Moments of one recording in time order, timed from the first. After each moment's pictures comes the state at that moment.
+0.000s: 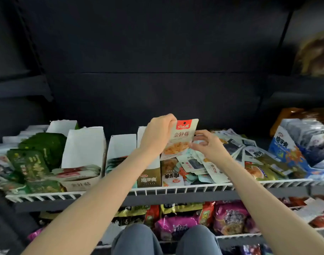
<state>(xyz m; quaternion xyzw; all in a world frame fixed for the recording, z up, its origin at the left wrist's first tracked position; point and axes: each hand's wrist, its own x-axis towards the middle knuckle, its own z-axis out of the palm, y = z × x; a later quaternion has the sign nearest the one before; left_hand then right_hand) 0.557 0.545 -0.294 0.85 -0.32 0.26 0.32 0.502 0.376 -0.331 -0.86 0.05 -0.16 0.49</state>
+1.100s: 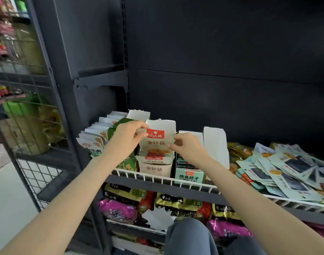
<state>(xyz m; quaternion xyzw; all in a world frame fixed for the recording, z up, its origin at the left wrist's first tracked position) 0.539 0.816 -0.299 0.91 -0.18 0.24 0.28 0.549 0.618 -0.321 -0.92 -0.15 -0.11 0.35</state>
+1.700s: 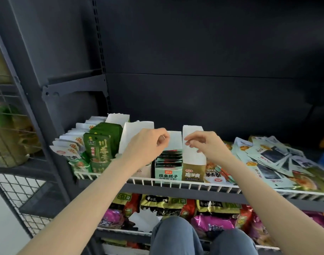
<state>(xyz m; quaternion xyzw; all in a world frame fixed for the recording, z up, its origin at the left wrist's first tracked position) 0.521 0.721 -0.294 0.92 -0.26 0.16 0.26 0.515 0.515 -0.308 -0.89 -0.10 -0.12 0.44</state>
